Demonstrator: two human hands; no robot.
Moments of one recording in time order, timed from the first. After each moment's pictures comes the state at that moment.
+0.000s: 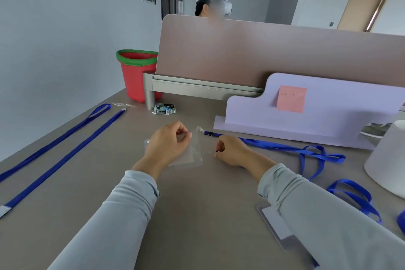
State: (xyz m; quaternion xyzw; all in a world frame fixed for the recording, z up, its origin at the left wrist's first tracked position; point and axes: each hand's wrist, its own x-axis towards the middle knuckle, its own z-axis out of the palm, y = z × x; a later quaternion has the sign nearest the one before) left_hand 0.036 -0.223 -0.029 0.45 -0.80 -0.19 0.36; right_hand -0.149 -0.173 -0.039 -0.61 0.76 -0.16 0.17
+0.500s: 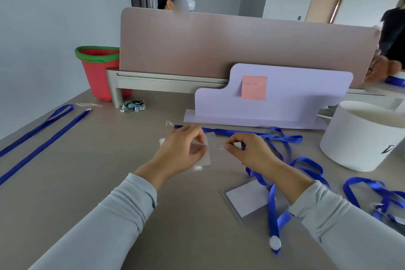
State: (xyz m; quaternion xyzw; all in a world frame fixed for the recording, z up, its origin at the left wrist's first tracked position) left_hand -0.024 -0.160 -0.028 0.23 -0.90 -0.19 0.32; right_hand -0.199 -0.058 -0.025 -0.55 0.75 -0.35 0.13
